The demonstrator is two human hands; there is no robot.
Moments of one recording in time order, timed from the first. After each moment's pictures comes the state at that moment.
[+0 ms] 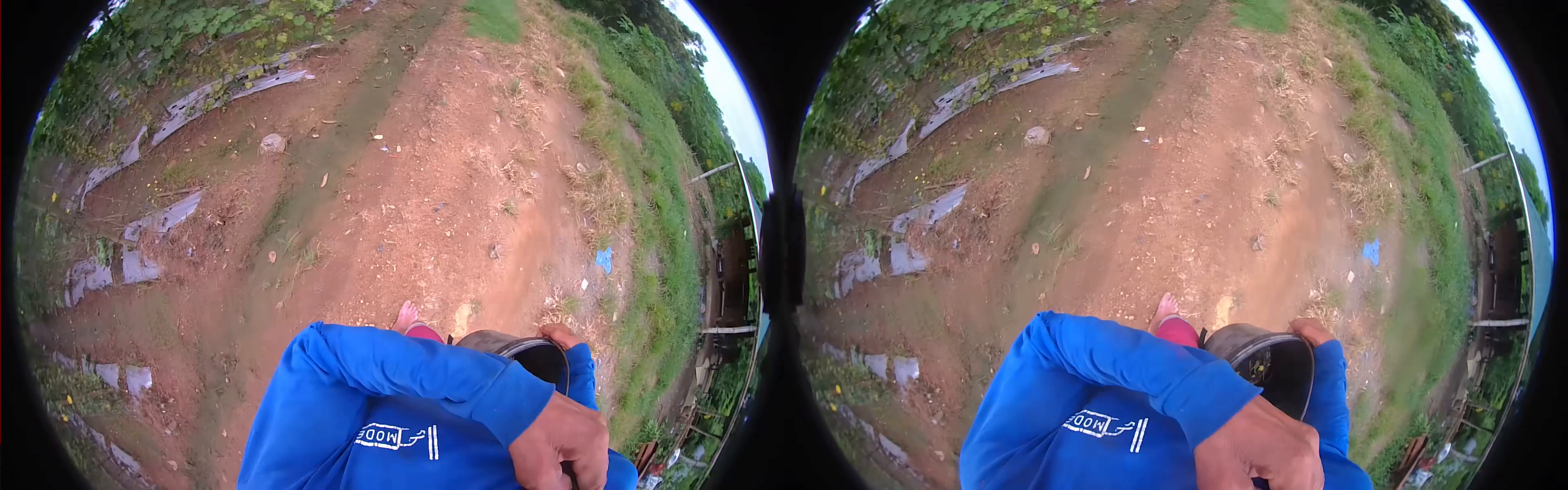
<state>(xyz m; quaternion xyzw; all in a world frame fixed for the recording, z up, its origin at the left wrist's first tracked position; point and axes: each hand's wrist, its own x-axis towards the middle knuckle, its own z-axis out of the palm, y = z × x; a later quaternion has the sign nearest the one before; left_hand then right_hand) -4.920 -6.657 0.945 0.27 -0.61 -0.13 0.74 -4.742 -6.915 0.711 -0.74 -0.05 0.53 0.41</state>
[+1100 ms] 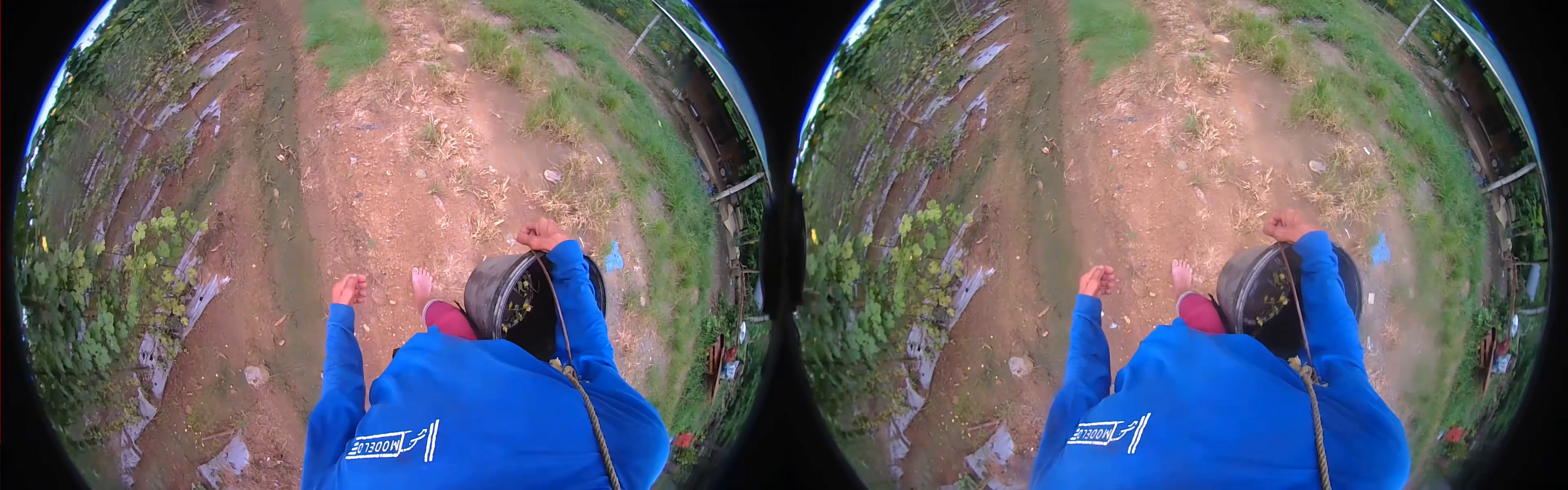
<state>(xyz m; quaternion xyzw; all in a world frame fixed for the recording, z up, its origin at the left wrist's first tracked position) -4.114 -6.011 0.558 0.57 0.30 -0.07 0.76 -3.917 -6.453 0.753 -0.89 -0.13 0.28 0.33</state>
